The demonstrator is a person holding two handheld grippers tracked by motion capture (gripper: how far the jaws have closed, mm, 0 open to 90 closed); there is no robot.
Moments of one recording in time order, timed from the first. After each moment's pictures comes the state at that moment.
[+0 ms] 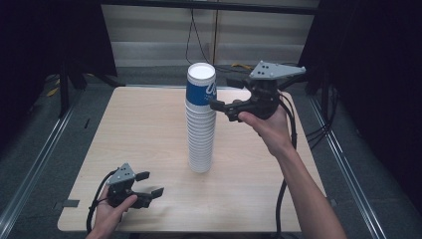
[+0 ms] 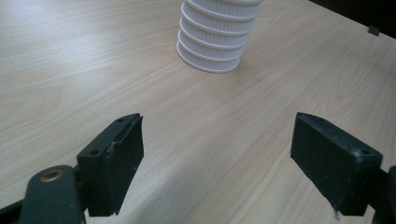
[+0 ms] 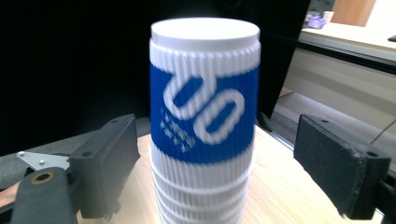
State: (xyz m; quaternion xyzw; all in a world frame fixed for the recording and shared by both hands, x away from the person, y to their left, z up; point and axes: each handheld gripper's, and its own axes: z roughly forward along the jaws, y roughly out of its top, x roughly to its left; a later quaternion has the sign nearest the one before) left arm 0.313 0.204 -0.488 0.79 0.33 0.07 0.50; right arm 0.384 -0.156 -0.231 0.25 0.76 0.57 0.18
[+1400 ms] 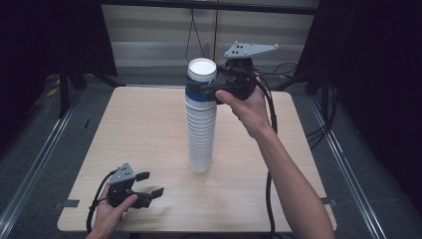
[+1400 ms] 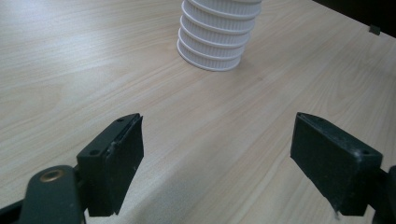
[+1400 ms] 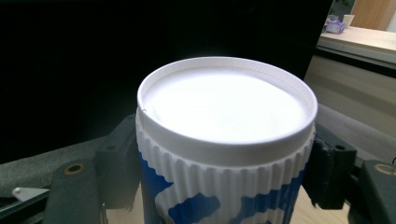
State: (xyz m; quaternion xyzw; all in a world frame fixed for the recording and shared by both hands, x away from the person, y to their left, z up) left arm 0.314 0.204 -0.488 0.80 0.34 0.07 0.50; right arm 0.416 -0.115 -0.214 0.23 0.76 0.58 0.16
